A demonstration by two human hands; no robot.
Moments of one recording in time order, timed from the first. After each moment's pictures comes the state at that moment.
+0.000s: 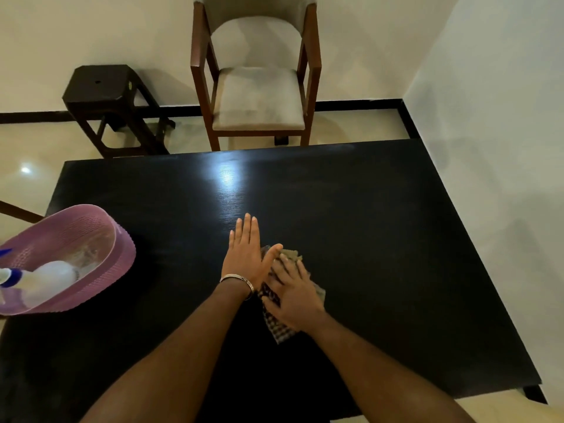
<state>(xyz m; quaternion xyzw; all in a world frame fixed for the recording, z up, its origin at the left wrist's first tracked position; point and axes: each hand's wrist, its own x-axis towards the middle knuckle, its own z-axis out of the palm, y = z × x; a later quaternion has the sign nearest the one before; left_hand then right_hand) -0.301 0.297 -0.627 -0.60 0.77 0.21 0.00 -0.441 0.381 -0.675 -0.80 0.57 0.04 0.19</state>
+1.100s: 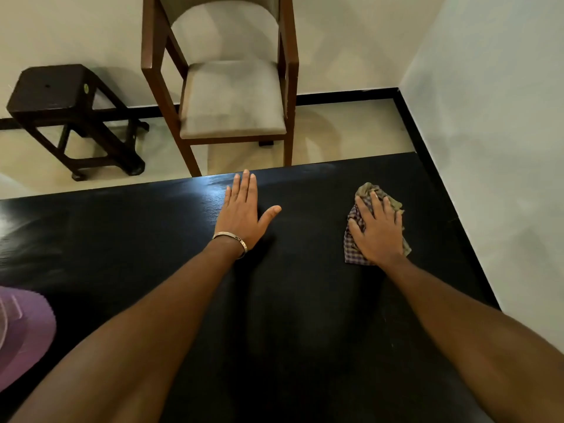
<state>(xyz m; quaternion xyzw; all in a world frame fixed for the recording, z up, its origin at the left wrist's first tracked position) -0.419 0.100 -0.636 -0.56 0.82 0.14 -0.01 -0.721 0.187 -0.692 -0.59 0.80 0.01 0.10</state>
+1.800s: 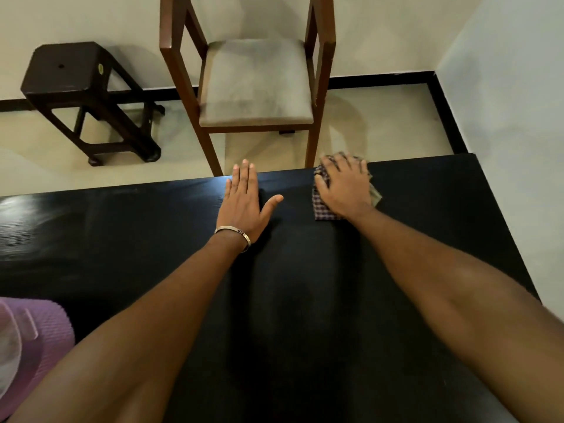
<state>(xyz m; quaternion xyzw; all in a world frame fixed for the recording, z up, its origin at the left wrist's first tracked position) -0.366 0.040 -0.669 -0.60 0.79 0.15 -0.01 -0.609 0.024 -0.698 -0.68 0.73 -0.03 0.06</state>
